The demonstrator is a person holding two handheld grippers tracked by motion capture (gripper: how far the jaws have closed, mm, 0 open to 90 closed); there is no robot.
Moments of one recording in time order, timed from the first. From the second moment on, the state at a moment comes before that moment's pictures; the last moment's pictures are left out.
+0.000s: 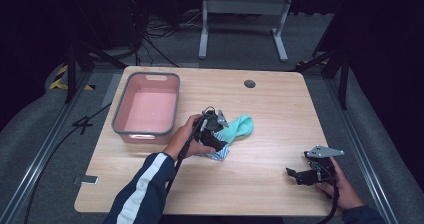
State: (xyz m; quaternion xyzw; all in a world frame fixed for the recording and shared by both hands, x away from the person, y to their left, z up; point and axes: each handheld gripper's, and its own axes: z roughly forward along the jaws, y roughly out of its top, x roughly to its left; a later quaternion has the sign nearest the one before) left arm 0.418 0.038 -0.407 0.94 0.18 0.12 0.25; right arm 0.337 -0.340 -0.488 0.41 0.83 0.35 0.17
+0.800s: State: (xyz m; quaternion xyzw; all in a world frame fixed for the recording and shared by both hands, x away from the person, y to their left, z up) left arm 0.385 0.079 -0.414 0.95 0.16 0.14 0.21; right arm 0.337 -0.340 -0.488 0.41 0.83 0.35 0.17
